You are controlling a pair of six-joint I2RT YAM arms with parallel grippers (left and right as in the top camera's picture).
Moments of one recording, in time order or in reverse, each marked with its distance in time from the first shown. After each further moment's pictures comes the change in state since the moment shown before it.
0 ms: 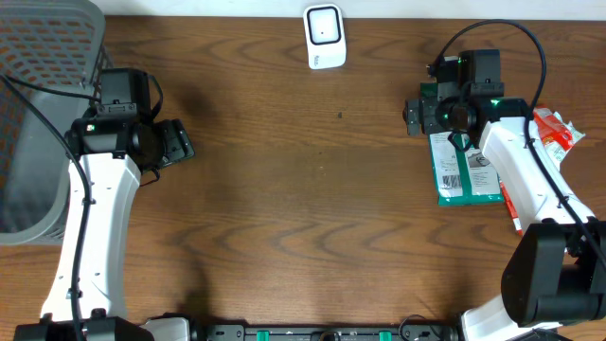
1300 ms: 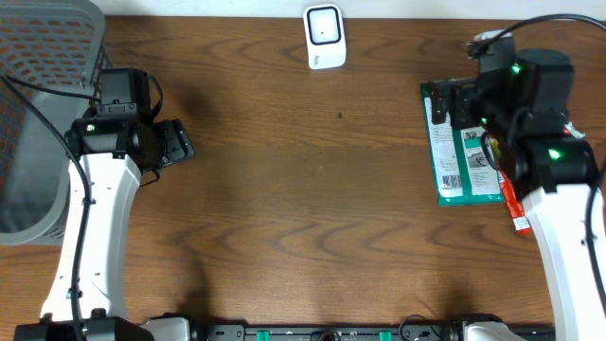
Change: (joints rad) left arm 0.000 0.000 0.000 0.000 0.000 0.000; right arm 0.000 -0.421 -0.001 0.000 -0.001 0.000
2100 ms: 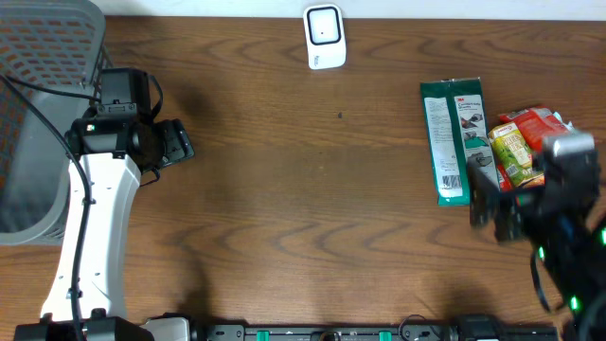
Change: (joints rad) left arm 0.000 0.000 0.000 0.000 0.000 0.000; right arm 0.000 -0.572 0.001 -0.381 0.010 0.000
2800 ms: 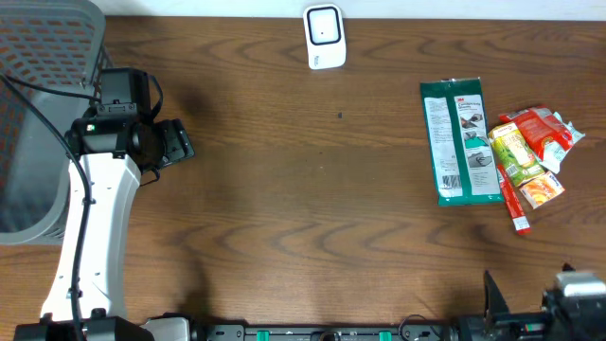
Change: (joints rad) left arm 0.000 0.000 0.000 0.000 0.000 0.000; right arm 0.000 -0.431 -0.089 -0.367 0.131 0.000
